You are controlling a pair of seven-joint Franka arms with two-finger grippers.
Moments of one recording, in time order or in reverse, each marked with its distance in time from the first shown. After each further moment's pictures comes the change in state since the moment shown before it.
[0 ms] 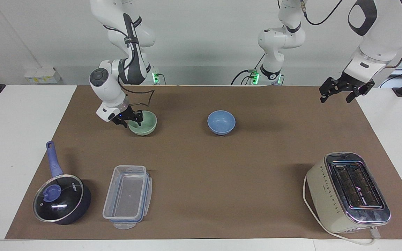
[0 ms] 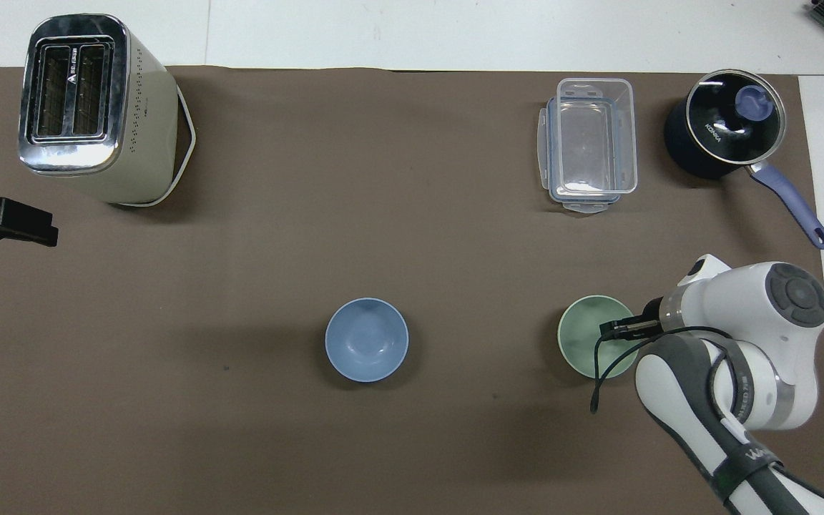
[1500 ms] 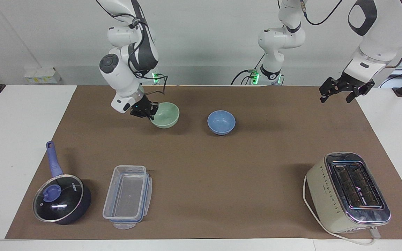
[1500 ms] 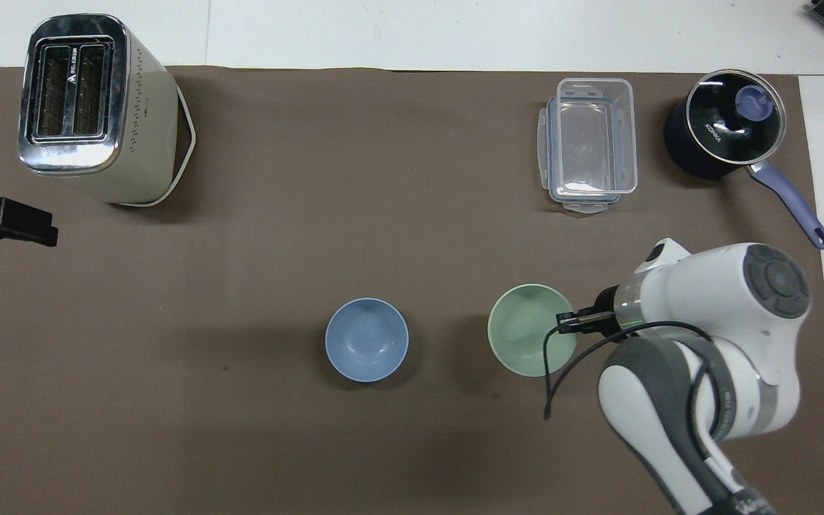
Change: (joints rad) left arm 0.000 0.000 0.000 0.000 0.000 0.000 0.000; right arm 0.208 -0.059 0.016 0.147 0.141 -0.153 0.180
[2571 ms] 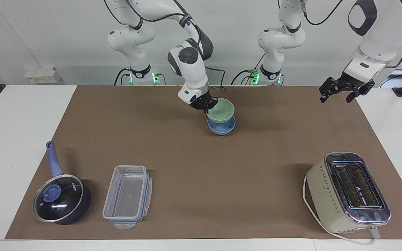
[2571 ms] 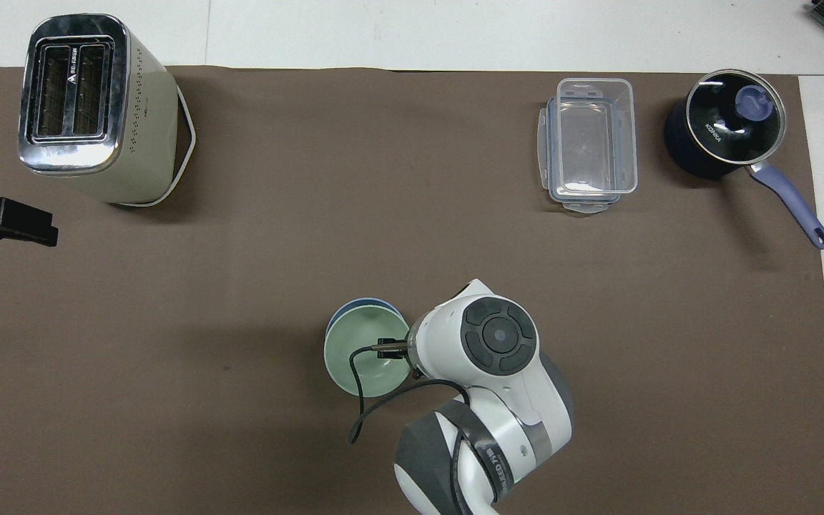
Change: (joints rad) left arm 0.000 0.000 0.000 0.000 0.000 0.000 0.000; right arm 0.400 0.222 0.004 0.176 -0.034 0.163 0.529
